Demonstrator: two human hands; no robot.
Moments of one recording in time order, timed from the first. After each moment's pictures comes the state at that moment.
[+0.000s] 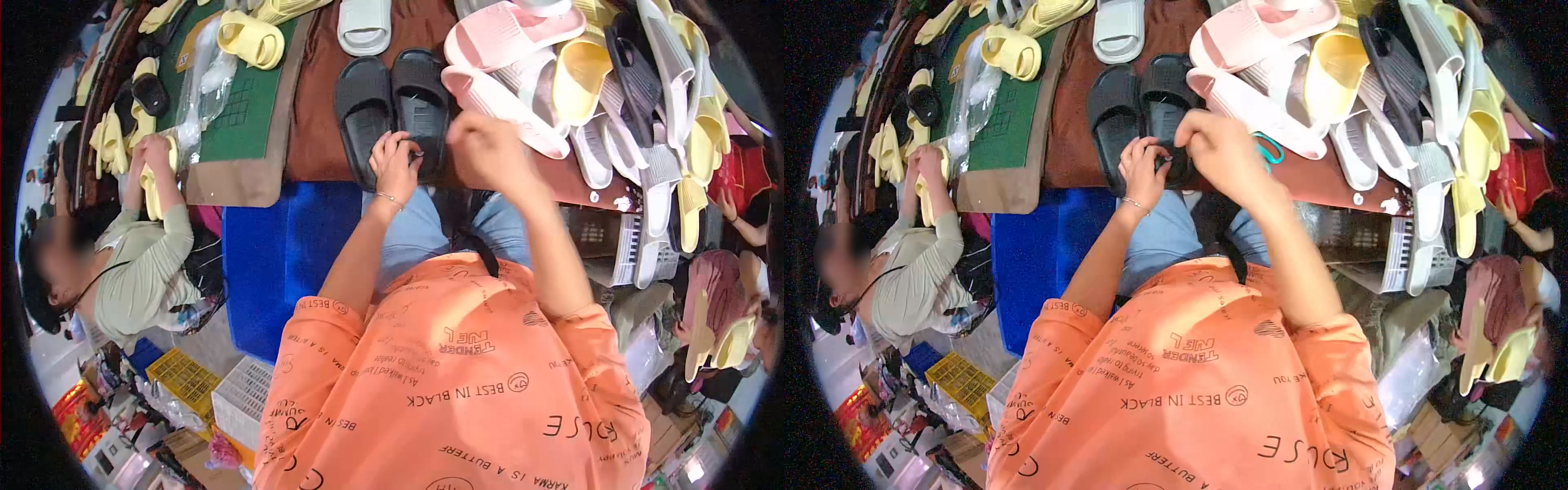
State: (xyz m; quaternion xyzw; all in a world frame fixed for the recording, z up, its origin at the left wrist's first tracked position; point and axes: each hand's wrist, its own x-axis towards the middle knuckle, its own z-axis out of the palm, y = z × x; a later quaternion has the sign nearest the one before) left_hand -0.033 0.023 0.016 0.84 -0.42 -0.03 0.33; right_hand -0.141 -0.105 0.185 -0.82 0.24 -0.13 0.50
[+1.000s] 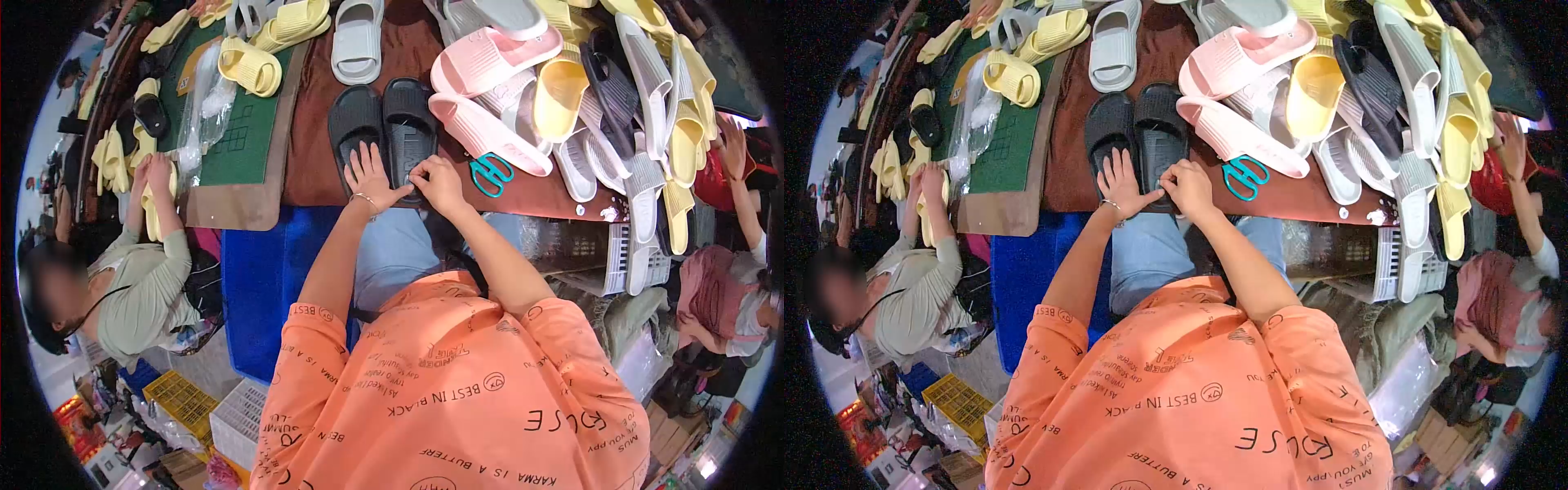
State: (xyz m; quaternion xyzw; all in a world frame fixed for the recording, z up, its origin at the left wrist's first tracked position) left_hand 0.009 0.024 0.019 0.89 -0.40 -0.19 0.08; right_hand -0.111 -0.084 0.022 -0.86 0.29 -0.18 0.37
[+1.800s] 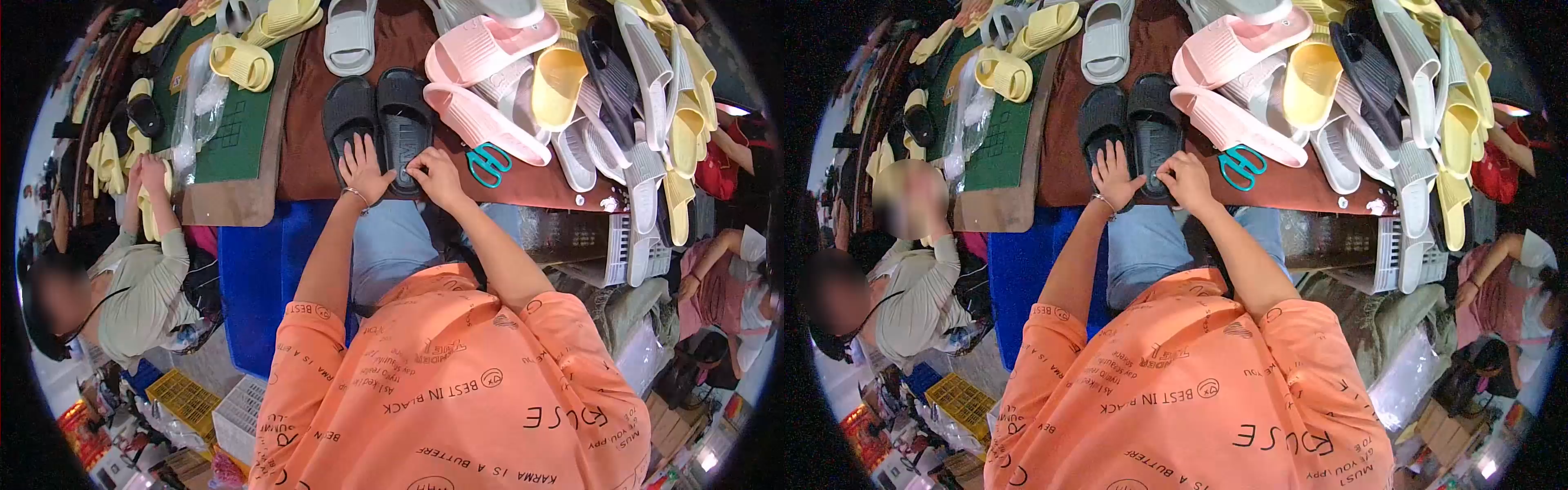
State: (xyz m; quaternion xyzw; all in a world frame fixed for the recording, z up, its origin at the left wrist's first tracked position) left_hand 0.016 0.027 0.005 0.89 -0.40 -0.17 0.12; right_hand -0.118 -0.085 0.019 -0.85 0.24 -0.22 0.41
